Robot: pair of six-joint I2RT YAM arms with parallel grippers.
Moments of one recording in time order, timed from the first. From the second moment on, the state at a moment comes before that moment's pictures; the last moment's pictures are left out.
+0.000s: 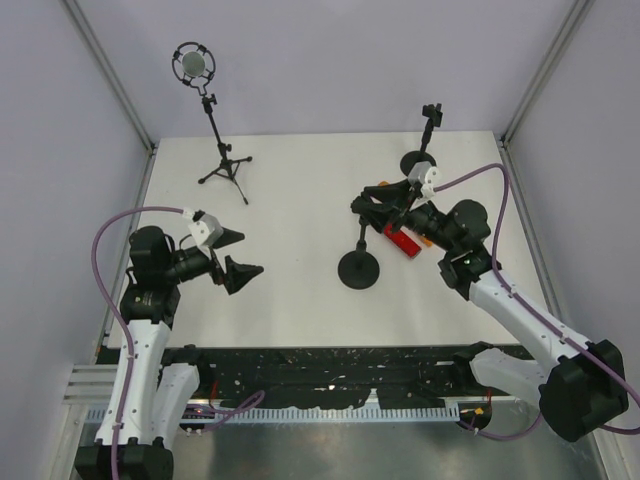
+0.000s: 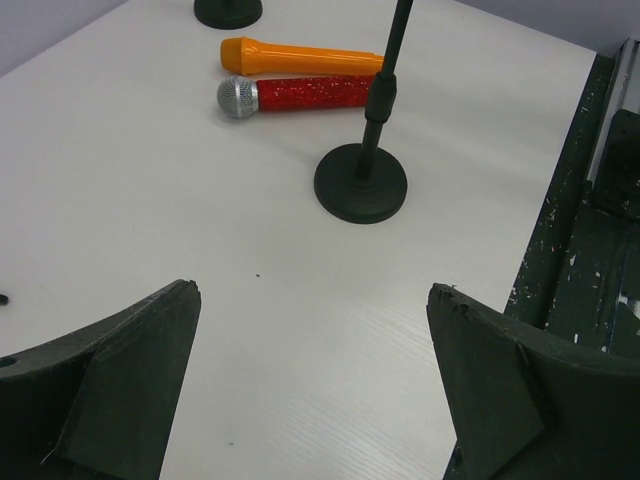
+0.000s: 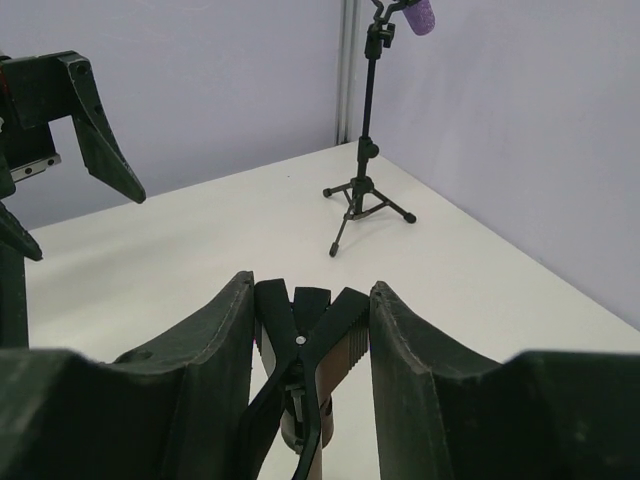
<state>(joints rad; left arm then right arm) 0.05 0.70 0.66 -0.28 1.06 0.23 0.43 1.06 0.72 0.59 -0.57 0.09</state>
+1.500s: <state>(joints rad) 0.05 0.70 0.66 -0.28 1.08 0.21 0.43 1.09 0.78 0.44 -0.60 -0.09</state>
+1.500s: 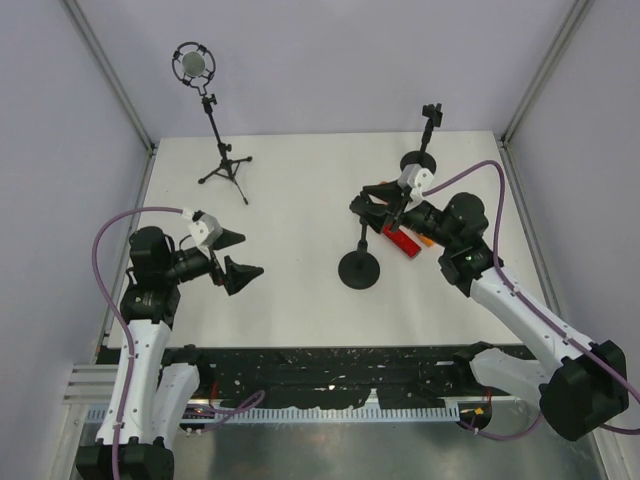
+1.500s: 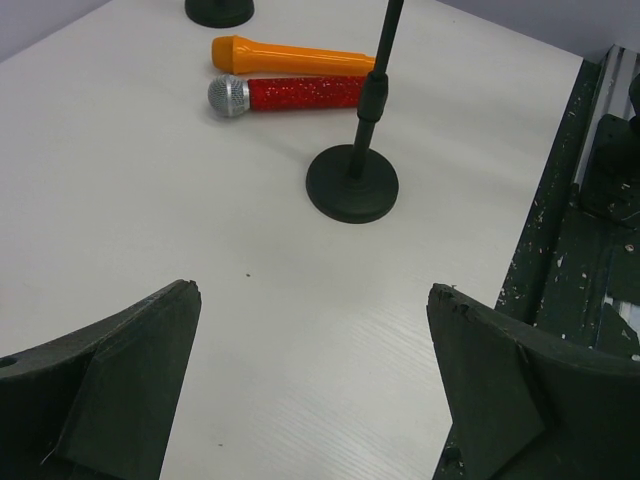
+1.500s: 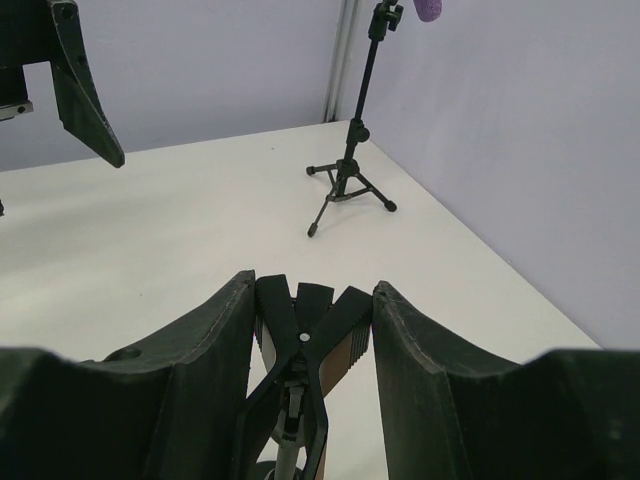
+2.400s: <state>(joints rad) 0.05 0.70 0.65 -0.26 1.09 0.20 0.43 1.07 0.72 0.50 -0.59 -0.13</state>
